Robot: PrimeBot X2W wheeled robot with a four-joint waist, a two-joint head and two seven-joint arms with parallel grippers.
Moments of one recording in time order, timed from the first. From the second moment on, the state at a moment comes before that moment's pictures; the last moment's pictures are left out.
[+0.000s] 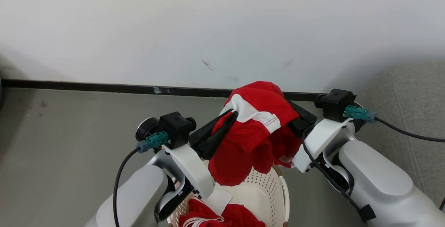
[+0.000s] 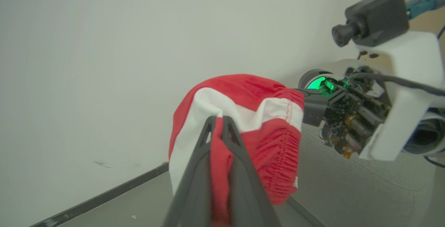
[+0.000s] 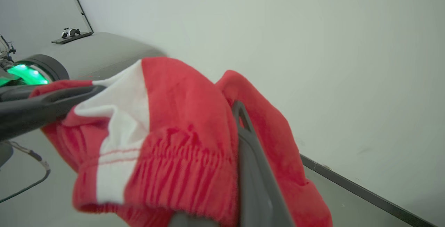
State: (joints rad) left arm -0.56 0.15 -0.74 0.21 -0.63 -0.13 -0.09; right arm -0.61 -0.21 0.71 0.42 0.54 0.12 -0.26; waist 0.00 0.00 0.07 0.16
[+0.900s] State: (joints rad) left arm -0.52 0.16 -0.78 0.19 -0.65 -0.13 -0.12; right arm -0.49 -0.31 0.50 0.30 0.47 0.12 -0.26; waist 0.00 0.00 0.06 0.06
